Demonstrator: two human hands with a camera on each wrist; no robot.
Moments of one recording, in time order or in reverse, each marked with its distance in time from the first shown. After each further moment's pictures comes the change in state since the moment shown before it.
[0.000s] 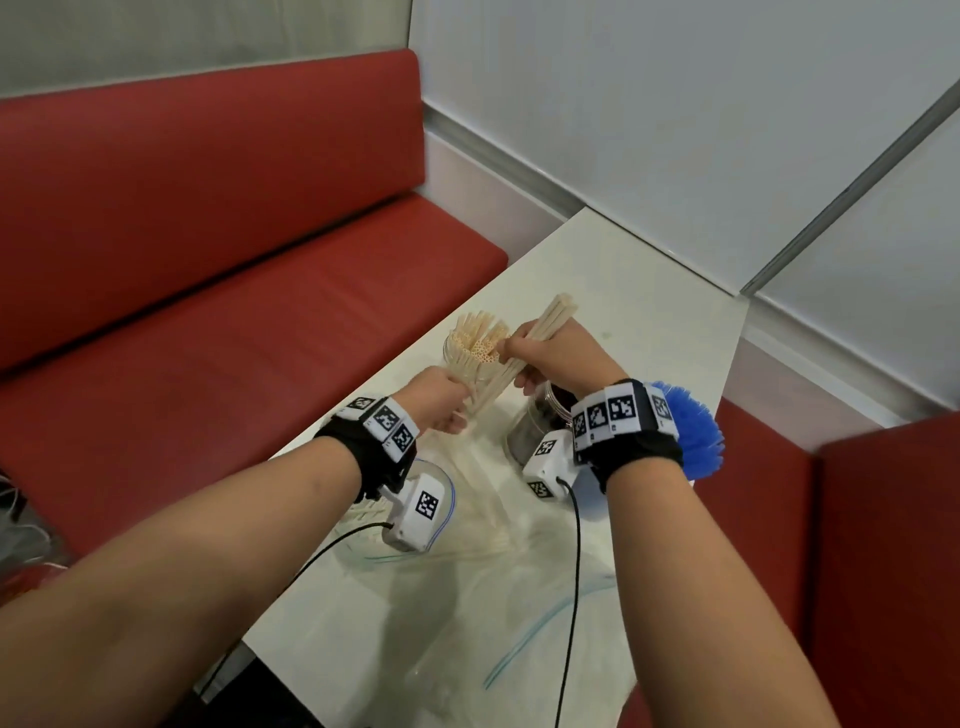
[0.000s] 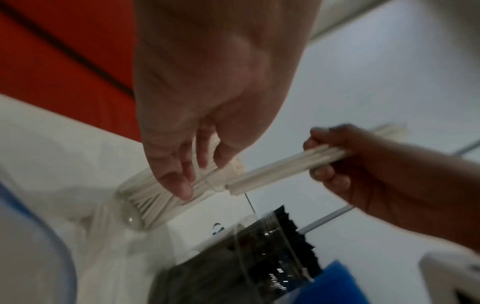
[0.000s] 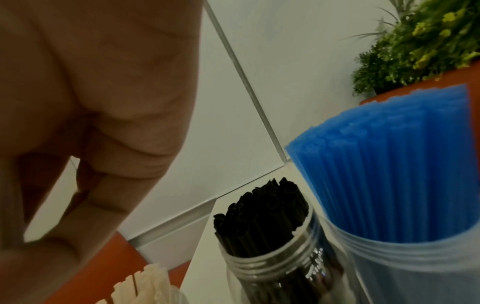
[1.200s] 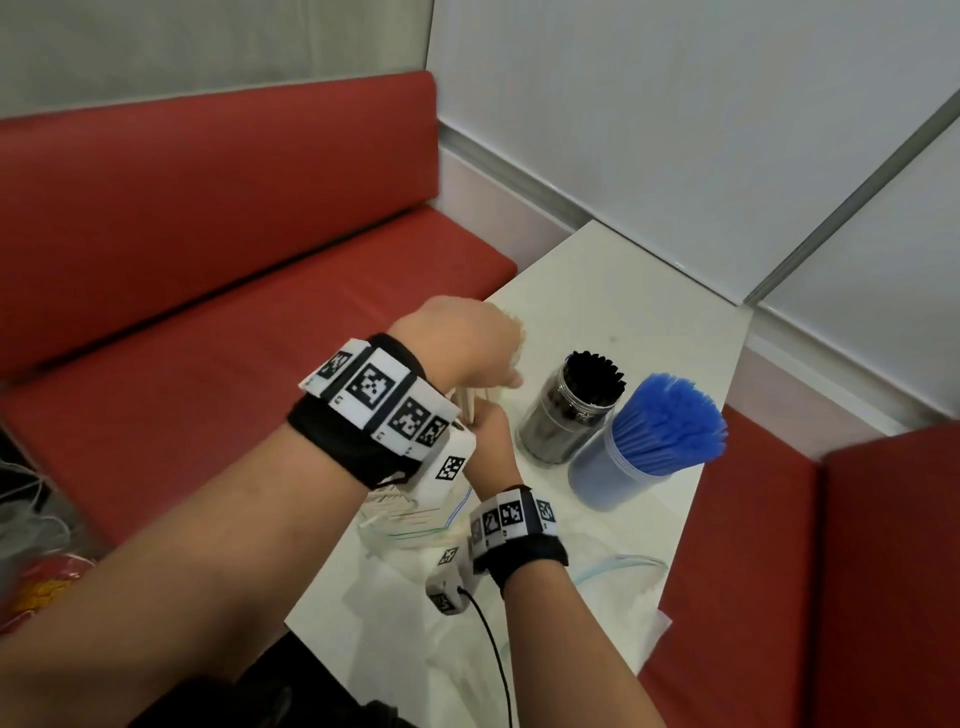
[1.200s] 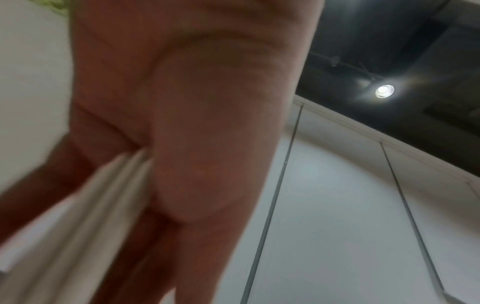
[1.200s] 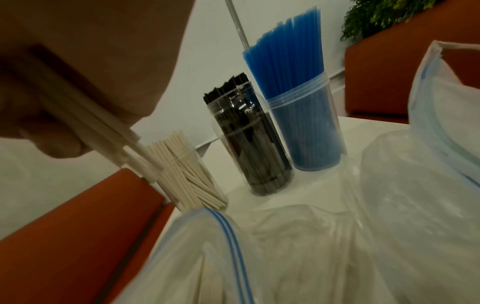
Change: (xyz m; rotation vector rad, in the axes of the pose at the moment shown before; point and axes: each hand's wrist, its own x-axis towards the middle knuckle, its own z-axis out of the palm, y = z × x) left_hand -0.154 0.100 -0.008 1.652 0.089 0.460; right_hand -0.073 0.020 0.153 0.430 0.173 -0.134
